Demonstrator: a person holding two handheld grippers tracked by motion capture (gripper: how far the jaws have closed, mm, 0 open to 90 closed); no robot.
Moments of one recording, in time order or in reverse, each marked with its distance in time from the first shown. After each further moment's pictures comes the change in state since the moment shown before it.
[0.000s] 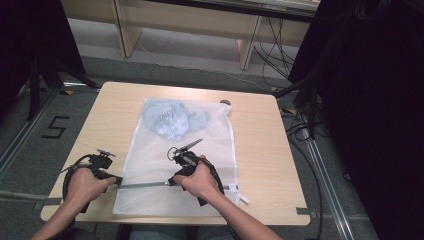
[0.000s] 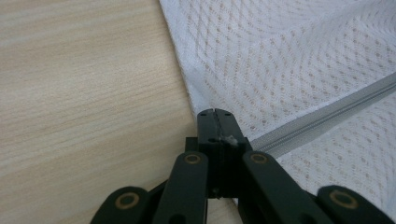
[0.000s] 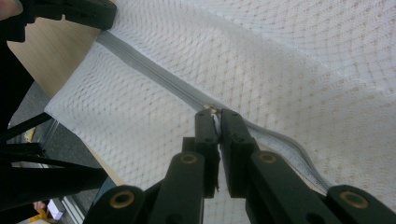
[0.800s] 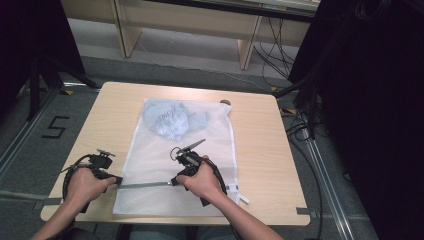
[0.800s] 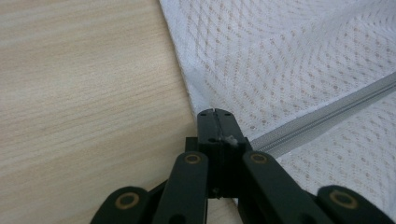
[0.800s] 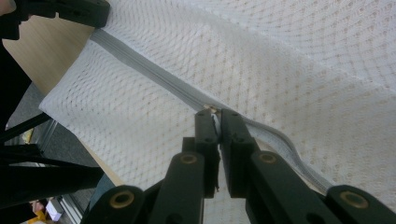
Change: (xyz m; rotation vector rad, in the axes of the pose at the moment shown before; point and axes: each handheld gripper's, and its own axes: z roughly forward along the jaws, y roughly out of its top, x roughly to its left) left arm 0.000 0.000 0.000 -0.003 -0.003 0.000; right arm -0.009 -0.004 -0.004 -0.005 0.037 -0.005
